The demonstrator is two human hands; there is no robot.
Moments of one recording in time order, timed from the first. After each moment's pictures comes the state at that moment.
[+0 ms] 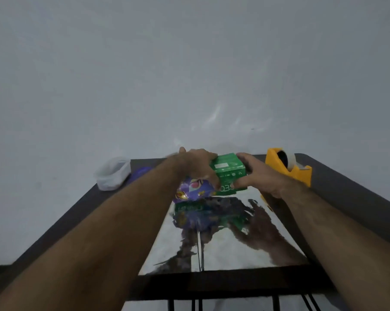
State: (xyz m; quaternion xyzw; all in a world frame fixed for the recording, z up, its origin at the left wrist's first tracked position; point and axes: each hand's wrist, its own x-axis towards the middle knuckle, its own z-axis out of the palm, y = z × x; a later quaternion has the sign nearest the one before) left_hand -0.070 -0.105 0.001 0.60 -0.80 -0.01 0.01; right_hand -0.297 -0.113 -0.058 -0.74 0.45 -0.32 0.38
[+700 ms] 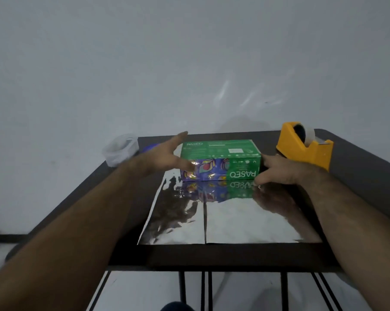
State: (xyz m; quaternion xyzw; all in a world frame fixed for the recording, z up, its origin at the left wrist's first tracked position) left_hand 0.032 -0.079 -0.058 0.58 -0.72 -0.27 0.26; right_hand -0.322 -0.125 -0.092 -0.79 0.51 -0.15 0.32
